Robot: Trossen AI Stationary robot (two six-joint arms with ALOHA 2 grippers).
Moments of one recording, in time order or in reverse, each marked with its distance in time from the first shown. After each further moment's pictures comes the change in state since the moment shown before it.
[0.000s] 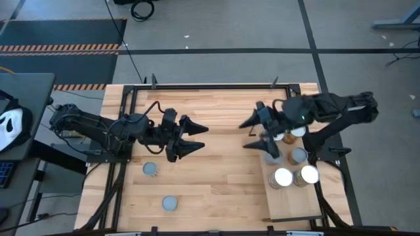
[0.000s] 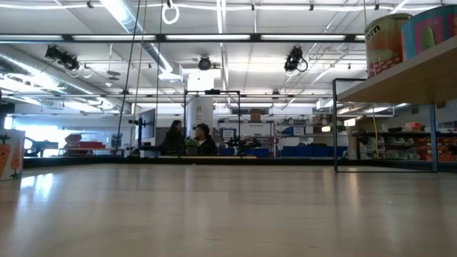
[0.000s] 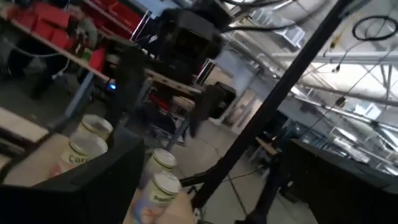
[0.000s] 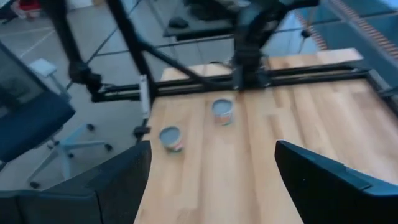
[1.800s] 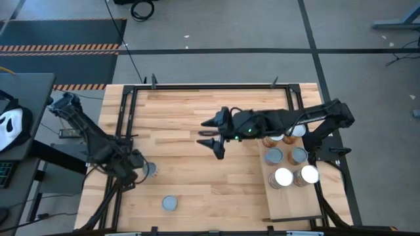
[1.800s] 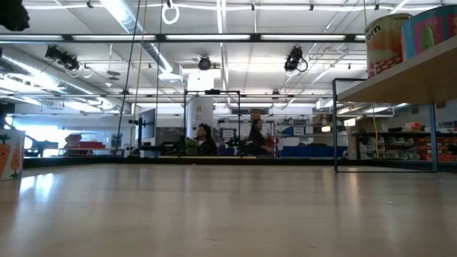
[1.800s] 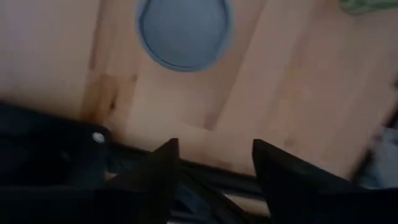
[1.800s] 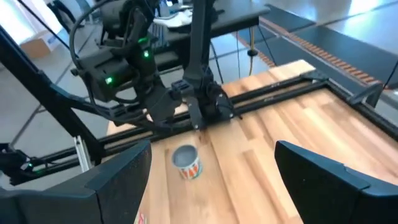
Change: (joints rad) left arm -0.560 -0.214 -0.297 -1.532 0.214 -0.555; right arm -0.065 0.357 0.005 0.429 0.205 0.121
